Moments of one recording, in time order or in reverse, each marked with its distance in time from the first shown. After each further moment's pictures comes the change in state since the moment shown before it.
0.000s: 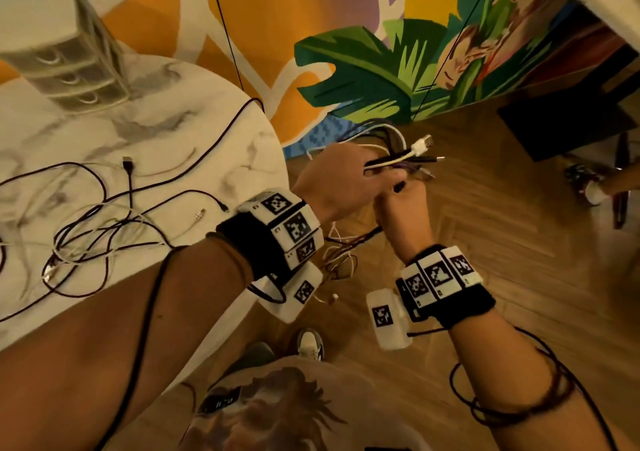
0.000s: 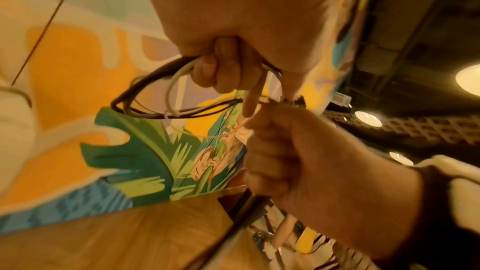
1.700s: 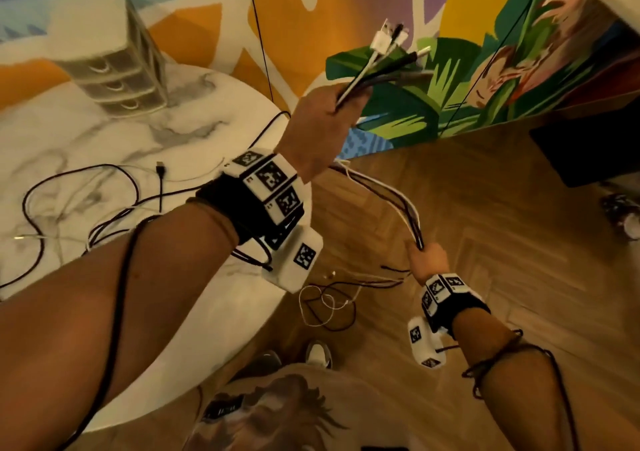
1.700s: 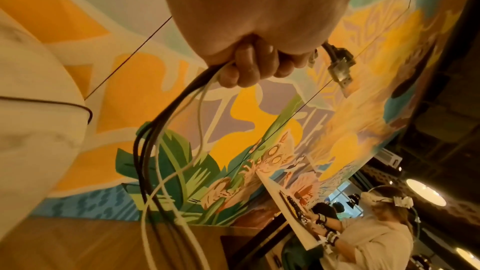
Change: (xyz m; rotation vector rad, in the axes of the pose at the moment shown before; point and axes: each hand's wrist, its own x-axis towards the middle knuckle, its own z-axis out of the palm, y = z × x) left_hand 0.030 -0.029 -0.067 -0.426 0.328 -0.163; right_hand 0.046 0.148 -0.019 -0.552 -0.045 0.511
